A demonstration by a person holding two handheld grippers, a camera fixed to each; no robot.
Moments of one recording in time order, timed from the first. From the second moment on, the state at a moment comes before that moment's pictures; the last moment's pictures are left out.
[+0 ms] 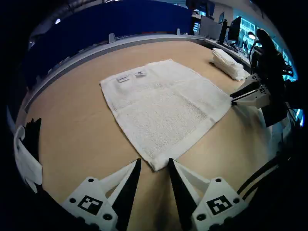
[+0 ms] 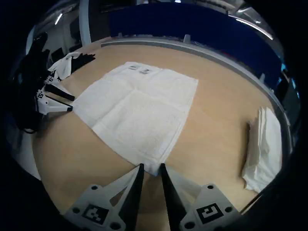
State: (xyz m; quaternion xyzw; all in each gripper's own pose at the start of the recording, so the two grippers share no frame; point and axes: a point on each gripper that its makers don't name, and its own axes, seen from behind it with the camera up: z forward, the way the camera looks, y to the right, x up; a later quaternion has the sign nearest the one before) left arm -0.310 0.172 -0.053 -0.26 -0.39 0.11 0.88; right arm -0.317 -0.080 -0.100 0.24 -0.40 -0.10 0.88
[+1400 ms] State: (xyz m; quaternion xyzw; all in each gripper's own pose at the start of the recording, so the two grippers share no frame) left arm -0.248 0.169 -0.053 -0.24 -0.36 0.06 0.90; right arm -0.249 -0.088 -0.084 0.25 -0.37 -0.09 0.89
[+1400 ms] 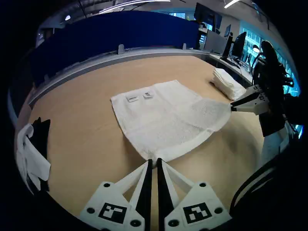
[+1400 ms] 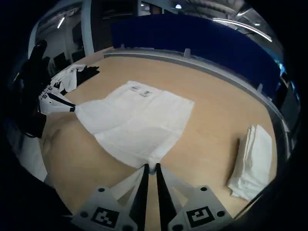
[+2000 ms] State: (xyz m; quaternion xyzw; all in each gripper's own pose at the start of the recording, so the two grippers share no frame) left arm -0.199 0.164 -0.080 -0.23 -0.37 0.02 0.90; right arm -0.191 -0.096 -0.103 0.26 -0.35 -0.06 0.90
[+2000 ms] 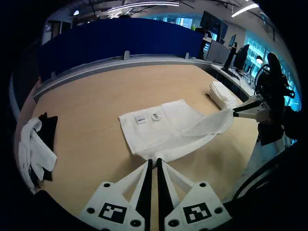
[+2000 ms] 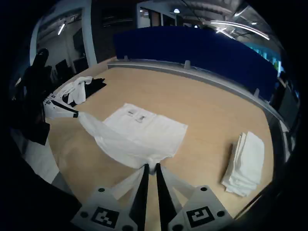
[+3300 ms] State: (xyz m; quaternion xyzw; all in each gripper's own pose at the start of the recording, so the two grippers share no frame) left arm -0.247 0.157 0.043 -0.22 -0.40 0.04 0.89; right arm -0.251 -0.089 0.023 0.24 -0.41 -0.05 0.88
